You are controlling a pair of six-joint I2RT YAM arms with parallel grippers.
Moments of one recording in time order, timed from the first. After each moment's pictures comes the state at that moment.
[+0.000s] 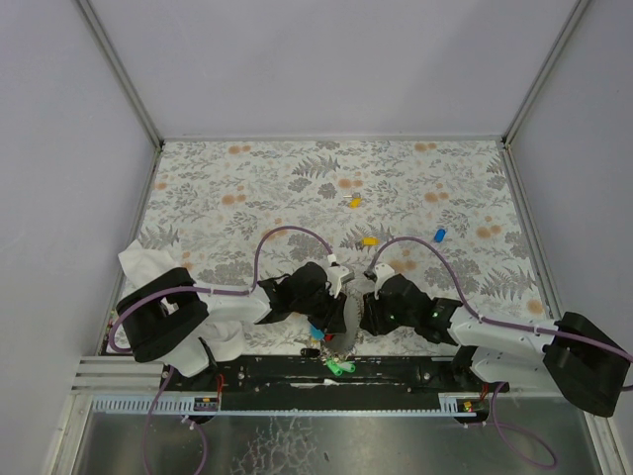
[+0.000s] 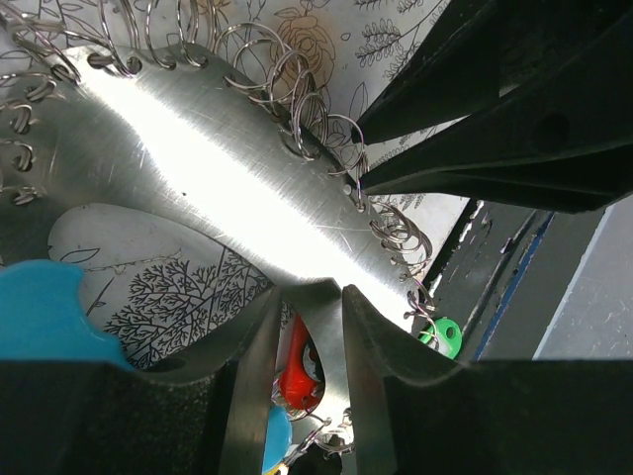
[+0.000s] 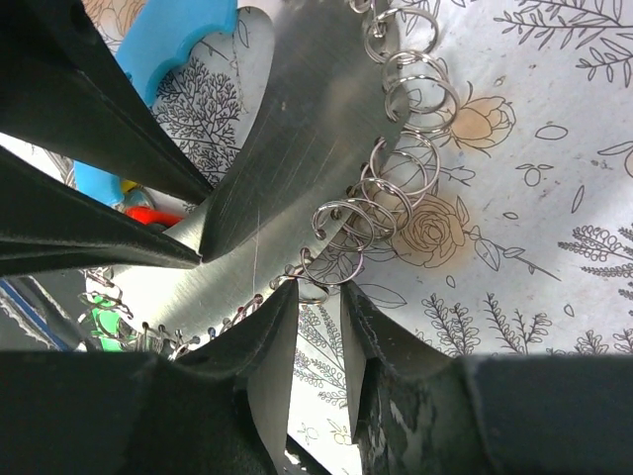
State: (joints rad) left arm -0.99 1.56 0.58 0.21 0.38 -0.46; right arm 0.93 1.09 0.31 -0.04 -0.08 0.52
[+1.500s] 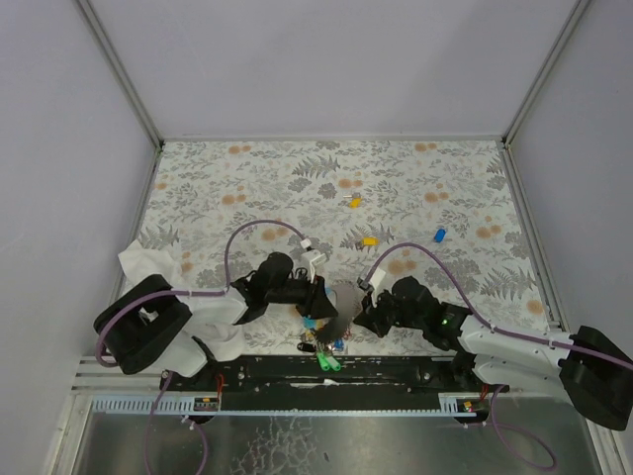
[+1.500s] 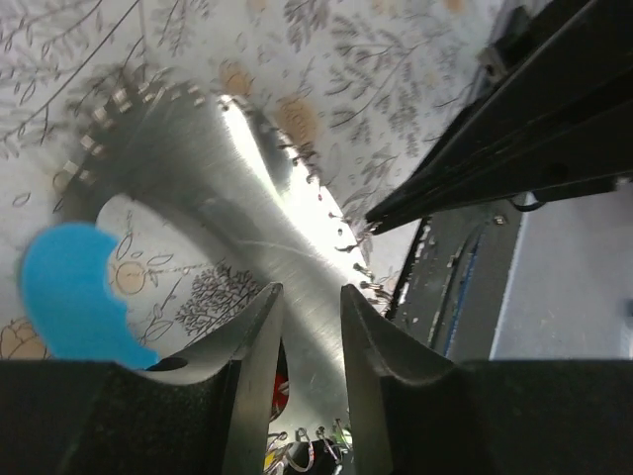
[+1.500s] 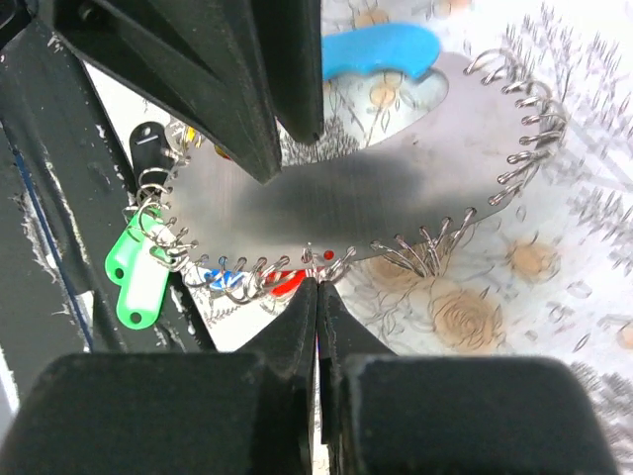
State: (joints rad) left arm -0.81 1.44 0.41 0.49 0.56 -0.49; right arm 0.93 0.96 0.24 0.12 -0.23 0.20
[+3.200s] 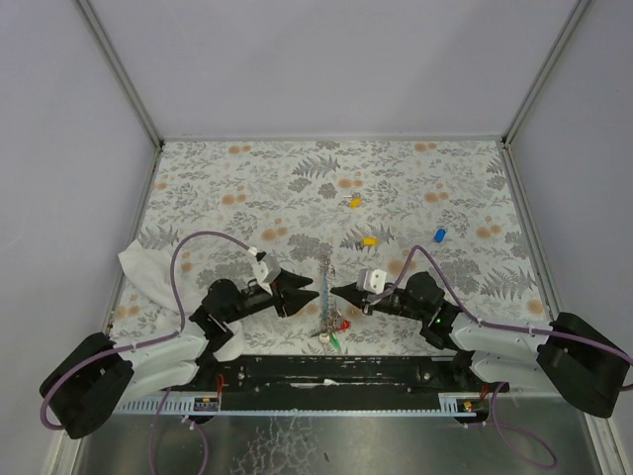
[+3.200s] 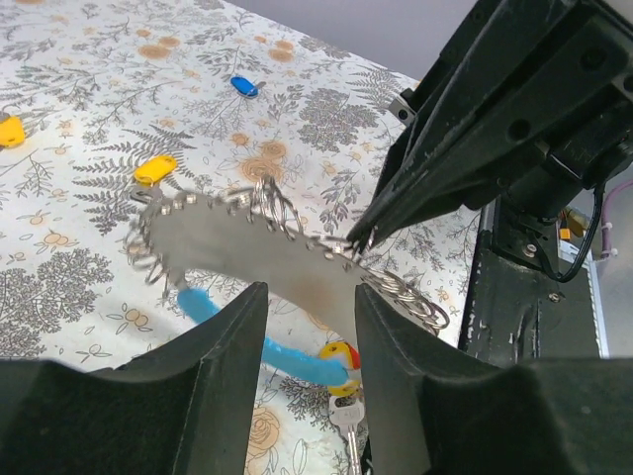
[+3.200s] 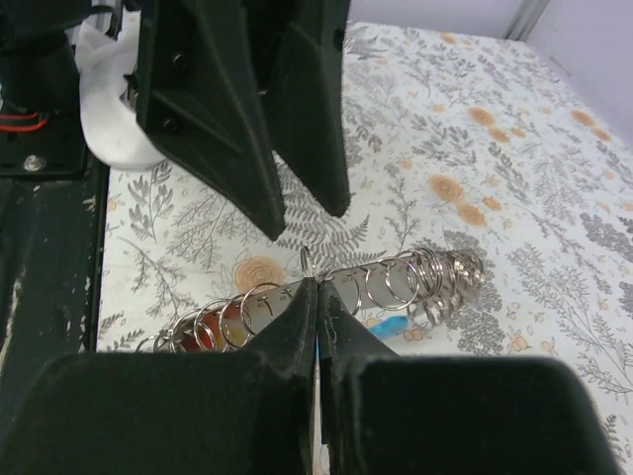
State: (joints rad) left arm -0.73 0.97 0.08 0.94 0.42 -0.25; right arm 0.92 1.08 0.21 0.82 -0.39 -0.24
